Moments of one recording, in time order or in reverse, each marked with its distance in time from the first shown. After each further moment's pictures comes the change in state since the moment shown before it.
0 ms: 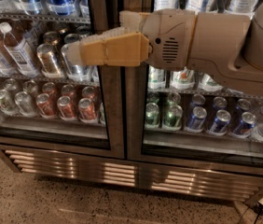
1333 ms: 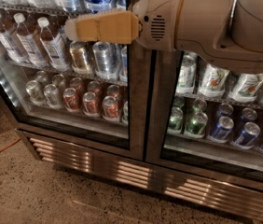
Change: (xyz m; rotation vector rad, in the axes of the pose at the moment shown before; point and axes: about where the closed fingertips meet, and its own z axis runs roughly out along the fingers) arm -0.009 -0.033 0.027 0.068 0.043 0.047
